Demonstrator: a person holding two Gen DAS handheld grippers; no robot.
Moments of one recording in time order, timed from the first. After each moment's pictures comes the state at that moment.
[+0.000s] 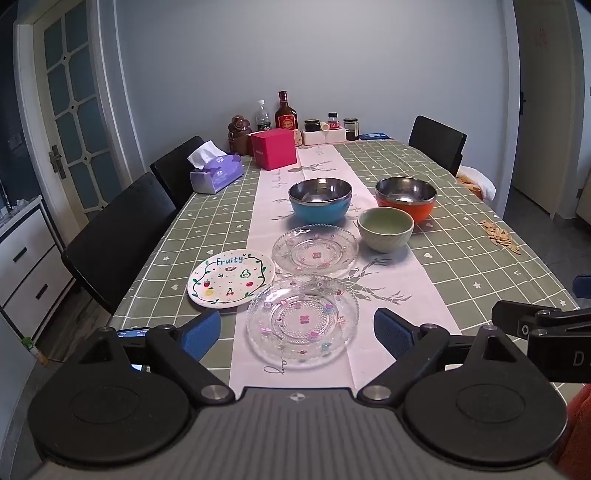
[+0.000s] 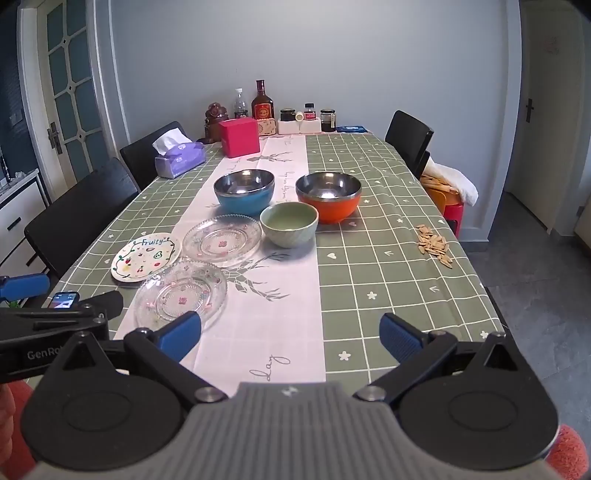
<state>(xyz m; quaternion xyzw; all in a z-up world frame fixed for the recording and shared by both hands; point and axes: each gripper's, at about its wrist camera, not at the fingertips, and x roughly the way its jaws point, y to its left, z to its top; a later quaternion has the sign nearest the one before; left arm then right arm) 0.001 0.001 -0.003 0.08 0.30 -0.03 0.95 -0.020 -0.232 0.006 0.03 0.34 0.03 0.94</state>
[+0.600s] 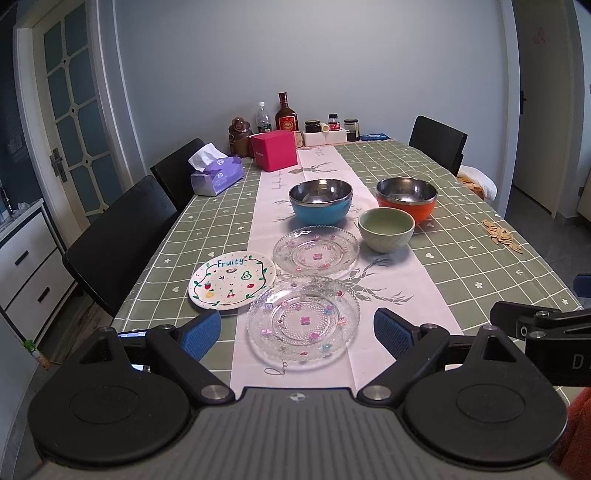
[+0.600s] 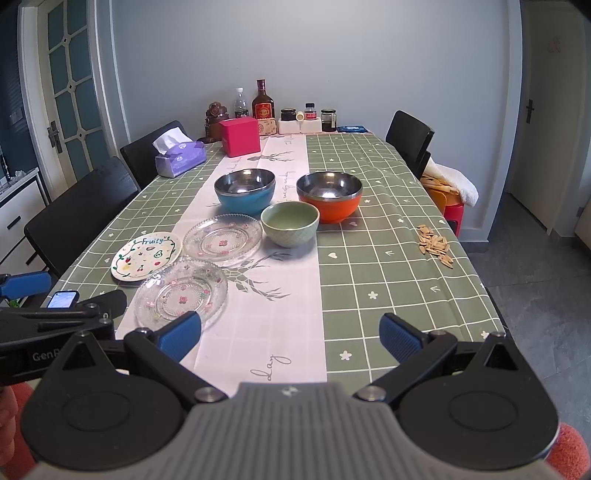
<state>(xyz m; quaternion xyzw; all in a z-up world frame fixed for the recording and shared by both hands) 0.001 -0.002 -0.006 0.08 0.30 -0.03 0.95 -0.019 -0.232 0.007 0.03 0.34 0.03 0.94</state>
